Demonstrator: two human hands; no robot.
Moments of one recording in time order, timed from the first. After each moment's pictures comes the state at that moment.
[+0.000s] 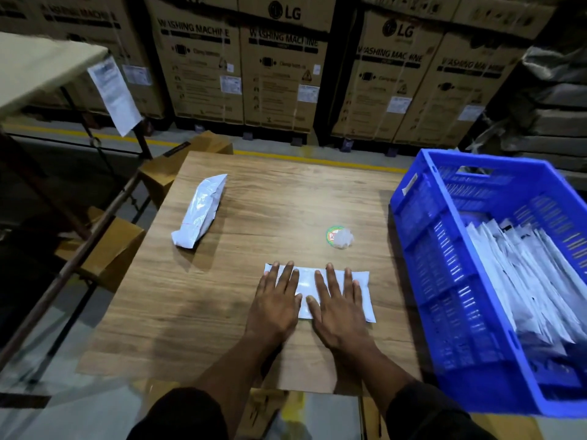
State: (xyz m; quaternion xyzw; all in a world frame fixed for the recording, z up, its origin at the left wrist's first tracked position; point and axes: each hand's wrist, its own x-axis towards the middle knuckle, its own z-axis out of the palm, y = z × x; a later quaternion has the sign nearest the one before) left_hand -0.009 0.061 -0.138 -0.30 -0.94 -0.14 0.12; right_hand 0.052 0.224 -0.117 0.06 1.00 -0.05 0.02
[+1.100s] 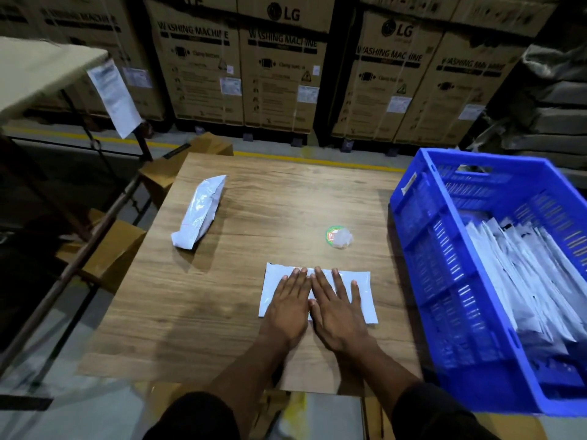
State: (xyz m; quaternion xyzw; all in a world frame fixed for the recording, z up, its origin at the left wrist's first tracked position) left_hand -0.002 0.083 -0.141 -0.35 -0.93 -0.10 0.05; right_hand 0.055 0.227 -0.118 0.02 1.00 -0.03 0.01
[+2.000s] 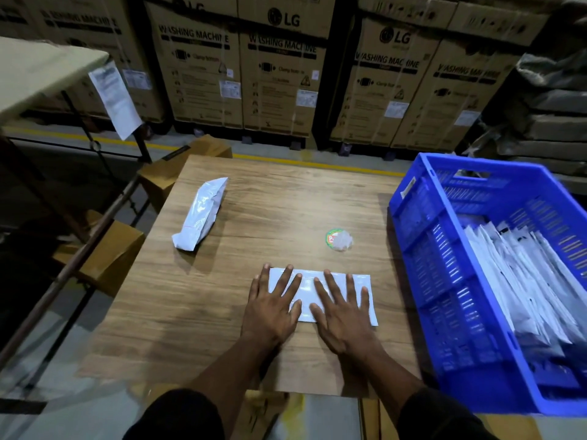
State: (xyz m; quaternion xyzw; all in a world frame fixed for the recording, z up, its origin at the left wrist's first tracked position) left_hand -0.009 0.049 -0.142 -0.28 -0.95 -0.15 0.06; right_hand 0.063 0.233 -0.106 0.05 1.00 -0.03 0.07
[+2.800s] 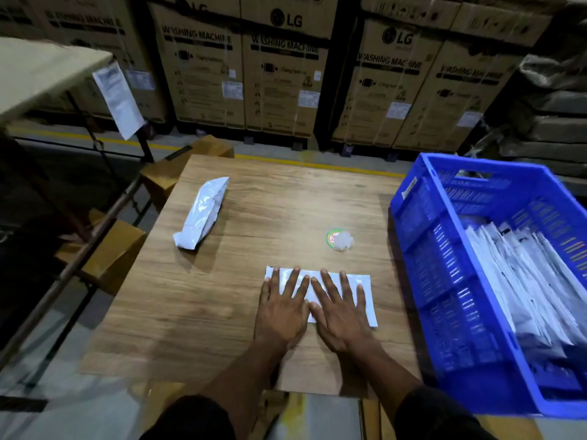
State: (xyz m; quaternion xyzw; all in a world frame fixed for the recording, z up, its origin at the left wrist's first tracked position) left_hand 0.004 0.073 -0.130 -0.27 -0.96 -0.09 0.01; right_hand 0.057 0.233 -0.113 0.03 1.00 -0.04 0.05
